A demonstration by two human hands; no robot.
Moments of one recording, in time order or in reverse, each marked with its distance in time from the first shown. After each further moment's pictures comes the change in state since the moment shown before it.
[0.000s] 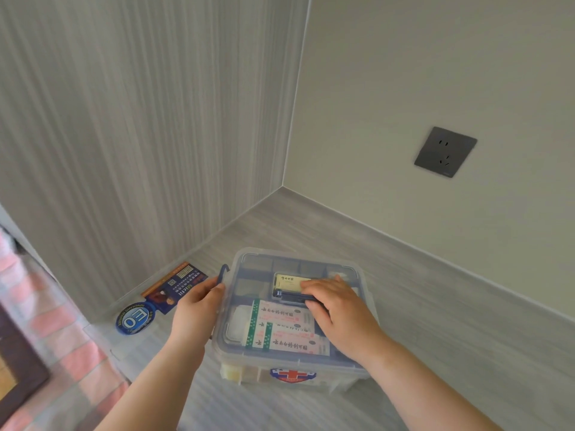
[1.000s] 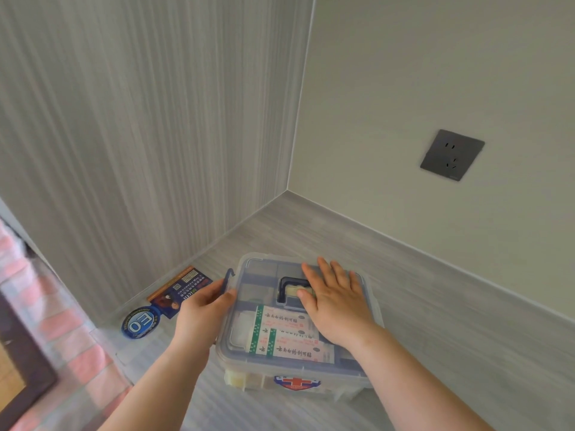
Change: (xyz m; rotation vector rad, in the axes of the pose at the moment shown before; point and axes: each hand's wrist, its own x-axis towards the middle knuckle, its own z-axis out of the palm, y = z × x) left_hand -0.001 0.003 0.001 0.031 -0.044 0.025; right_hand 0.029 0.001 0.010 -0.291 -0.303 0.278
